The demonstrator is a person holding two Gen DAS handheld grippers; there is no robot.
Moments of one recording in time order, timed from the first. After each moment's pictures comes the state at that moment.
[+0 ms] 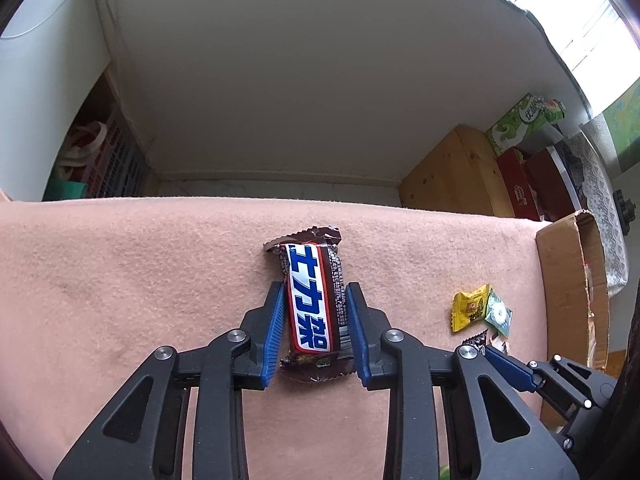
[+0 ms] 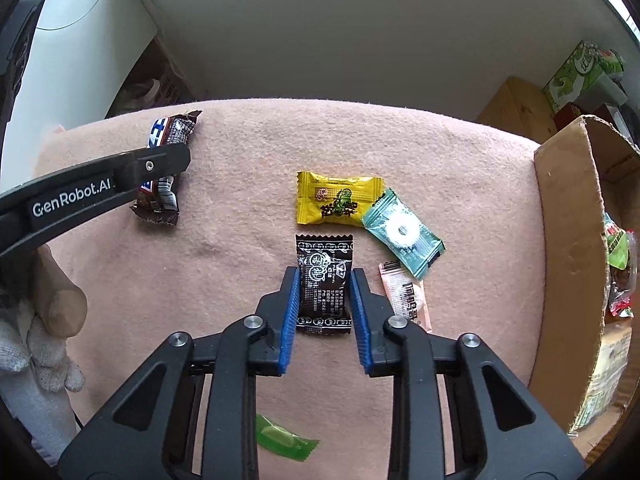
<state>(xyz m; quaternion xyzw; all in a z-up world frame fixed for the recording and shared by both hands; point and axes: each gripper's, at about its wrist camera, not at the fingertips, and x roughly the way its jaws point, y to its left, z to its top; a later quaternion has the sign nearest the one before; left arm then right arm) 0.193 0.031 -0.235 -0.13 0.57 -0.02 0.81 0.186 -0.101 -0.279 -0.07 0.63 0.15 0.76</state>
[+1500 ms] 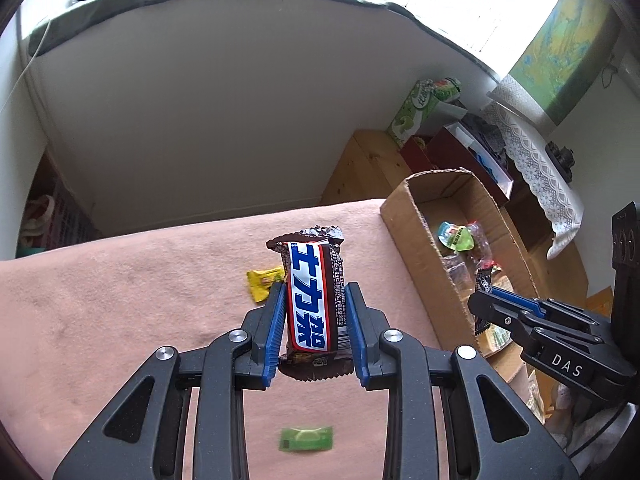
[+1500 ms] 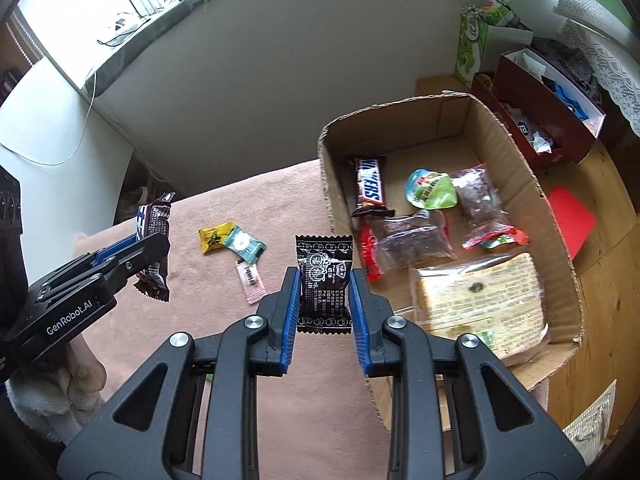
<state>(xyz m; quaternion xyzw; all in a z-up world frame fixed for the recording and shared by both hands) 0.150 -0.089 -0.158 -0.09 0.50 -0.14 0.85 0.144 -0.291 -0.176 0.08 0.55 0.08 0.83</state>
